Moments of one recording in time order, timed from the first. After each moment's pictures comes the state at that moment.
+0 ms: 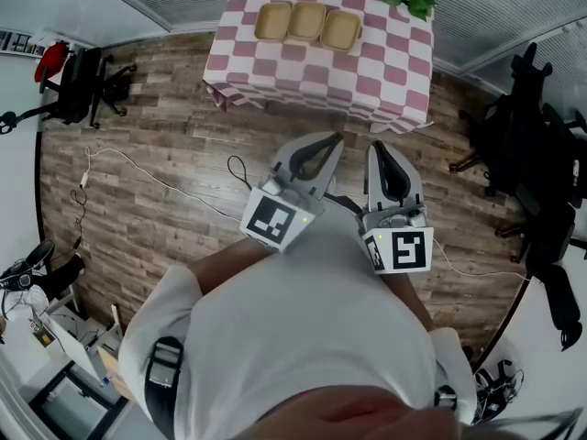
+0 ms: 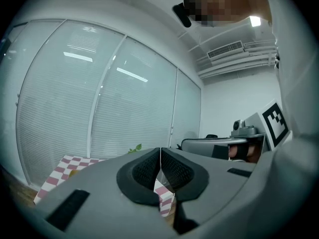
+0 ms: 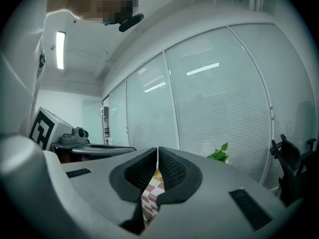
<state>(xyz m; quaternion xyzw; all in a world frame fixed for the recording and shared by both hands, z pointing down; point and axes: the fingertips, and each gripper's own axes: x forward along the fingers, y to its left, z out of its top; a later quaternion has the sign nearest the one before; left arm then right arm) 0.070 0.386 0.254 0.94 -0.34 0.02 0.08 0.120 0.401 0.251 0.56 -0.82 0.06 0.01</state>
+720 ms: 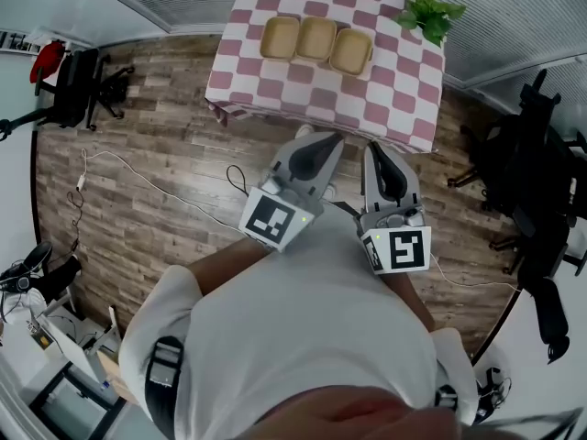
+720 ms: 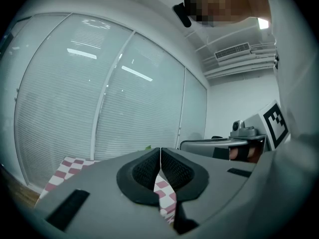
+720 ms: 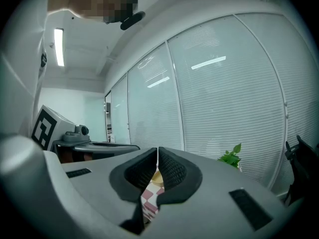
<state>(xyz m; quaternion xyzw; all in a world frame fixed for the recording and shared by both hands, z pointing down) 0.048 0.287 0.267 0.93 -0.34 0.01 0.09 0.091 0.301 0.265 0.54 -0.84 0.07 0.03</state>
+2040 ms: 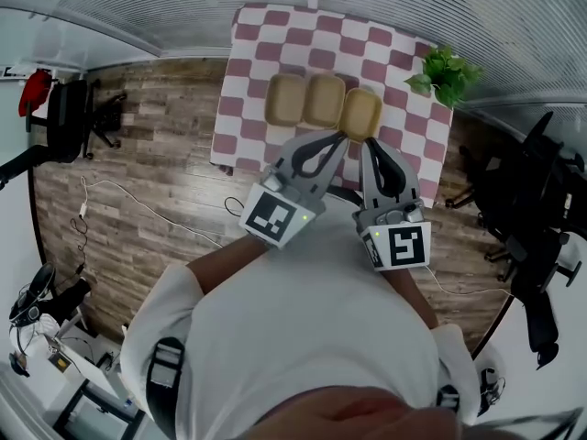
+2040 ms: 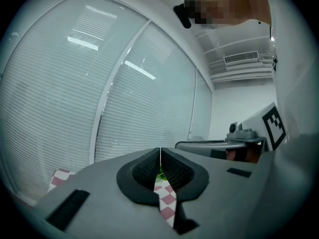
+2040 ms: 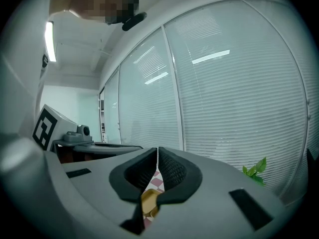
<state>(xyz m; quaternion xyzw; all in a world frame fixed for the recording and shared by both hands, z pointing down) 0.030 0.053 0.267 0.94 -0.31 0.00 0.12 0.062 0.064 0.266 0.54 -0.84 0.07 0.04</state>
